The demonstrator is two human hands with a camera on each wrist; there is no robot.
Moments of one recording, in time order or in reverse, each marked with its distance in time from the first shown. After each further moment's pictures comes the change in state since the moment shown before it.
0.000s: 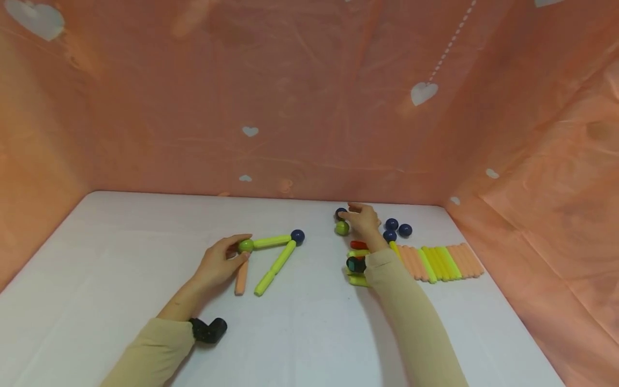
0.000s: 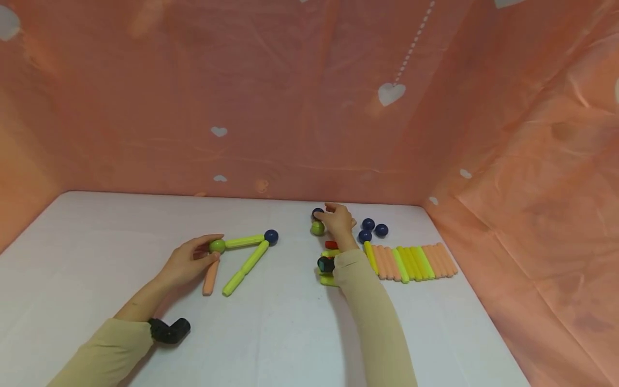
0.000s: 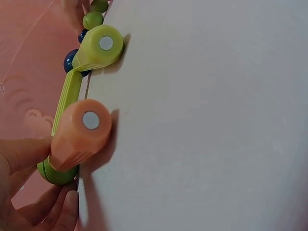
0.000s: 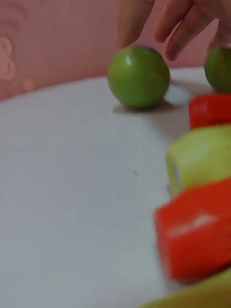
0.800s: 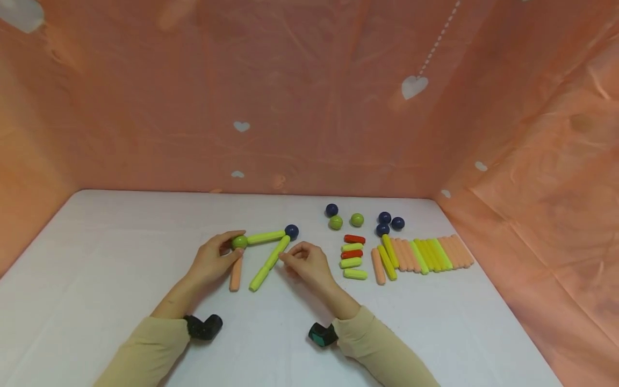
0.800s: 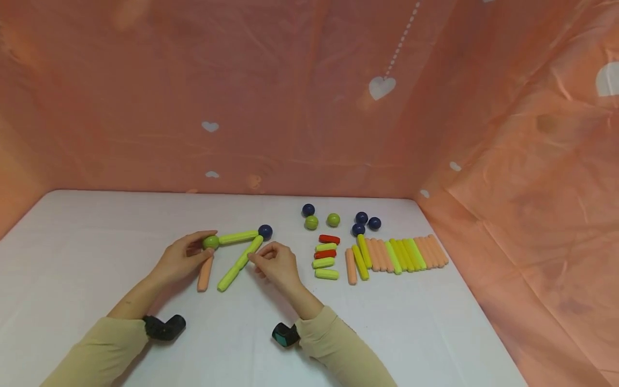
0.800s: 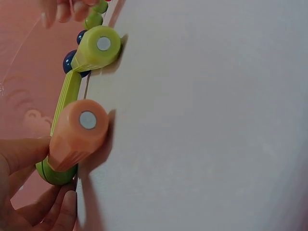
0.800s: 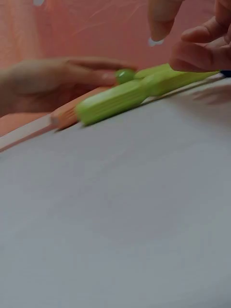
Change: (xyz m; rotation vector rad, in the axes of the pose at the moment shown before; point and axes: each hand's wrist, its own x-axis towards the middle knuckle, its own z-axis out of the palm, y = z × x) left_hand 0.000 -0.002 -0.003 0.000 -0.010 -0.005; right_hand -0.131 -0.029 0.080 0.375 -0.263 -0.097
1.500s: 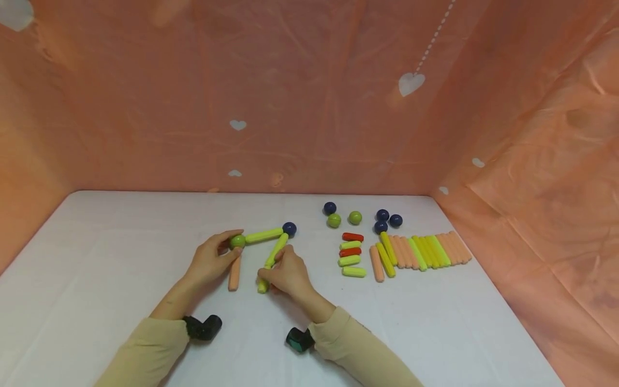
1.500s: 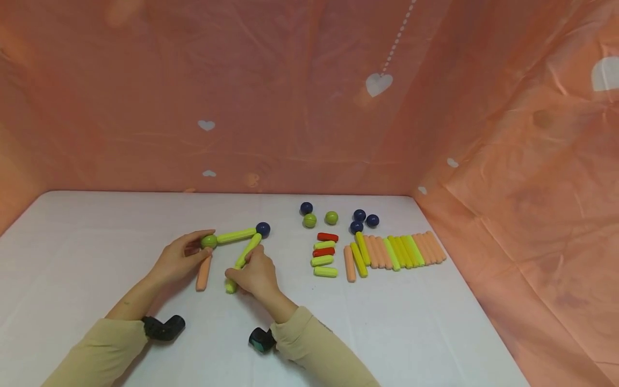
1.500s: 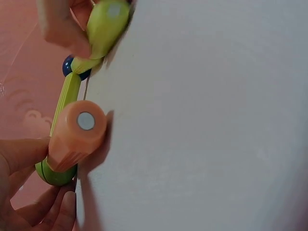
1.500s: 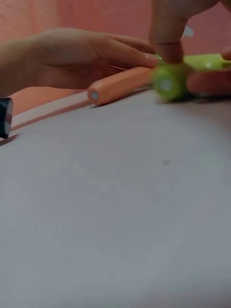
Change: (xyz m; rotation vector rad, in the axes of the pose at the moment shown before) left_hand 0.000 0.001 0.000 -0.006 -0.002 0.016; right_hand -0.008 -0.006 0.043 -0.272 0.023 0.023
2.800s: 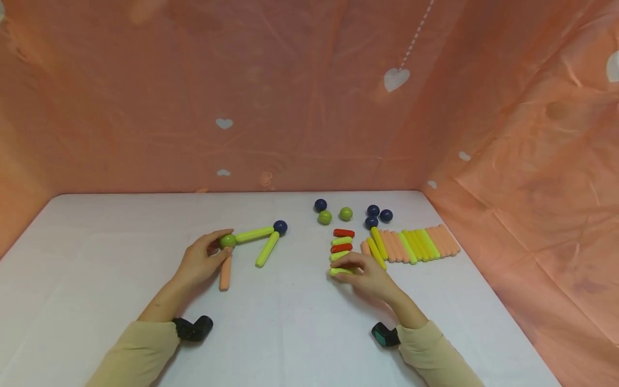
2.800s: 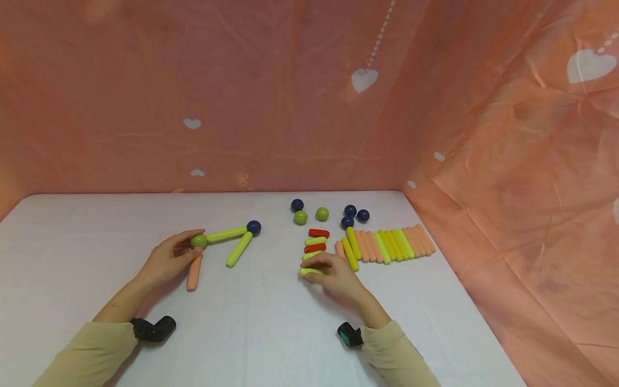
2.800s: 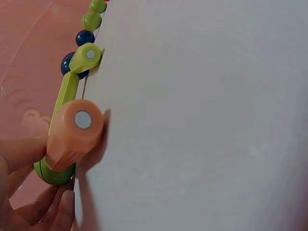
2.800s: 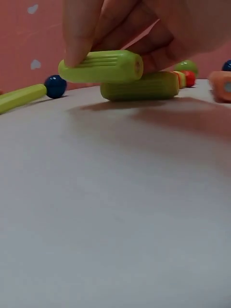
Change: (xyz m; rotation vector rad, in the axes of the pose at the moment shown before) left_hand -0.001 0.000 0.000 -0.005 -0.013 -0.006; right_hand -0.029 0.096 -0.148 -0.039 -0.127 -0.325
